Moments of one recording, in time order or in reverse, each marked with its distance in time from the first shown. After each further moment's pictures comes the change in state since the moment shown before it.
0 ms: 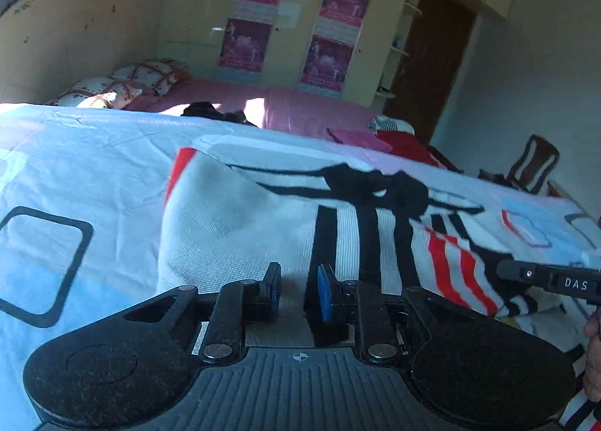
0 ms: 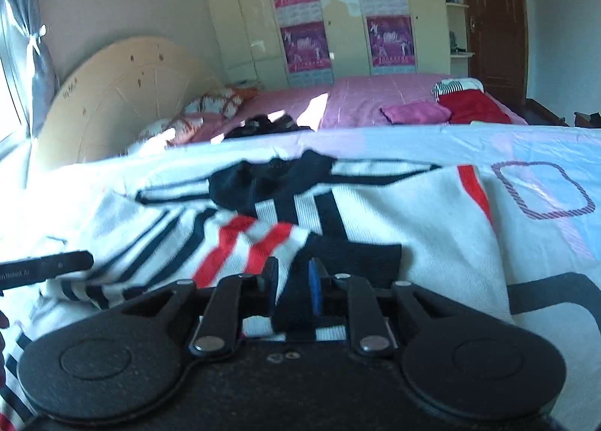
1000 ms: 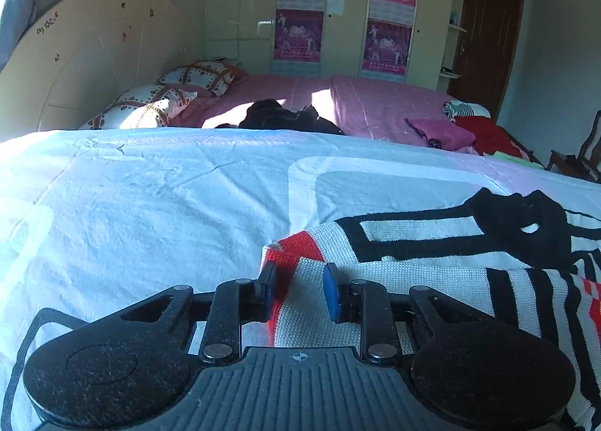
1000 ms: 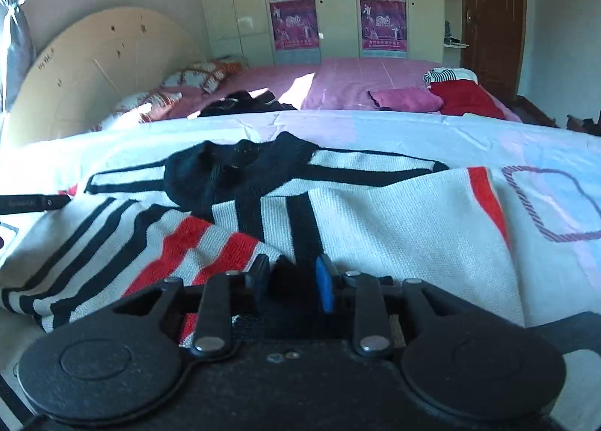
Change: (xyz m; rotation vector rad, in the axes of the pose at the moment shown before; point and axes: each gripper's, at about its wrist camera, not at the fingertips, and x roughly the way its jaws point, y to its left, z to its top) left arm 0.072 0.063 0.065 0.006 0.026 0.214; right arm 0.043 -0.013 0.018 0.001 0.011 -0.012
